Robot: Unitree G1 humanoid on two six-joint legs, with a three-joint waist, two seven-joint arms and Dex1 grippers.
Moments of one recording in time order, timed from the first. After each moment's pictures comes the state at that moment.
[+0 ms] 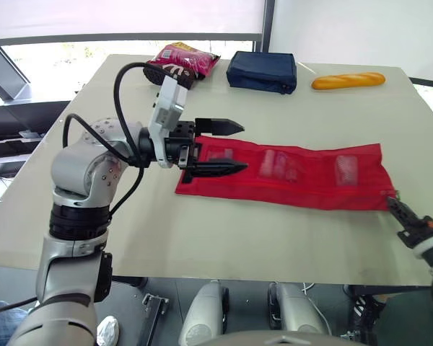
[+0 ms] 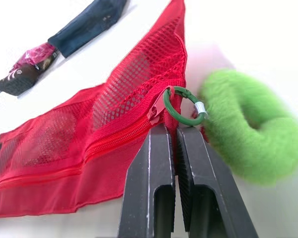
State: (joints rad) left arm -0.74 0.67 0.03 -0.19 -0.69 0.73 -1.26; right arm 0.22 -0.44 -0.68 -0.32 1.10 0.72 0.32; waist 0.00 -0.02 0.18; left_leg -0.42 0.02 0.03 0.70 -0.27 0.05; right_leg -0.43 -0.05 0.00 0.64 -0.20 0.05
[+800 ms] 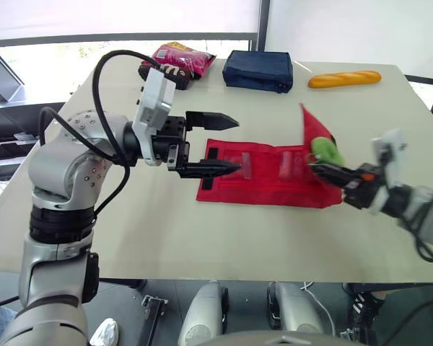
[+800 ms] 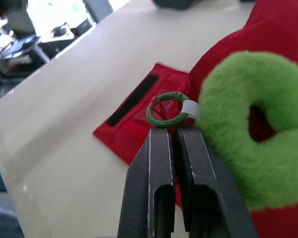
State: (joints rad) left arm -0.72 0.76 0.06 -0.25 -0.72 0.69 -1.25; right arm -0.29 -0.76 -0.08 -0.57 1.29 0.92 0.10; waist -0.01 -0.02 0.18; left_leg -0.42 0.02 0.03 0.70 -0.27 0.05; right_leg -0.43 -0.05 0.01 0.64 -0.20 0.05
